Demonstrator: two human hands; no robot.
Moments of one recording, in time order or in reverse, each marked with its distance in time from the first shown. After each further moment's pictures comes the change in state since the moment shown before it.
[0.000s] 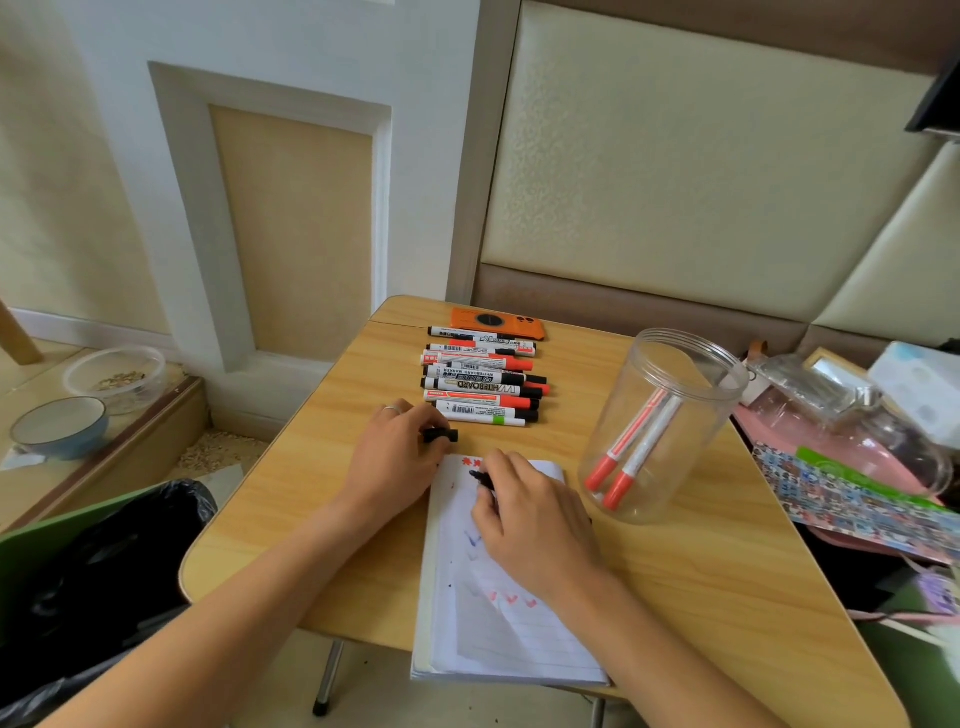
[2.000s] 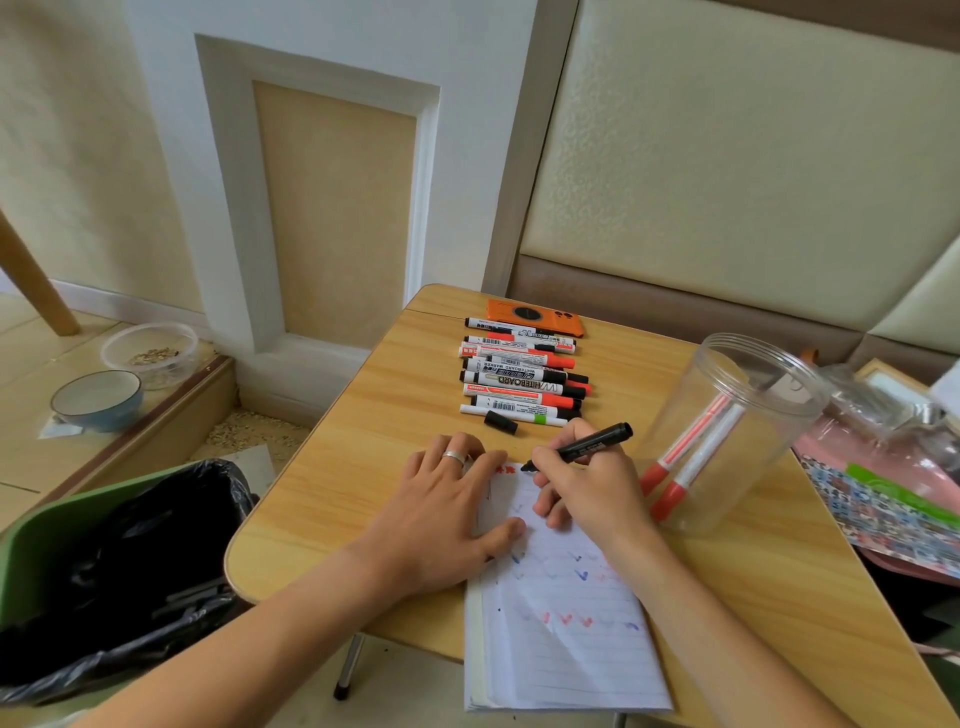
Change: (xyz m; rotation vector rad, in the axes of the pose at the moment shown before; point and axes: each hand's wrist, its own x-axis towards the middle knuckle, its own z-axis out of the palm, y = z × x) left_hand -0.053 0.002 -0.015 0.324 -0.241 0.267; right_hand 0.035 0.013 -0.002 0.905 -0.104 0.639
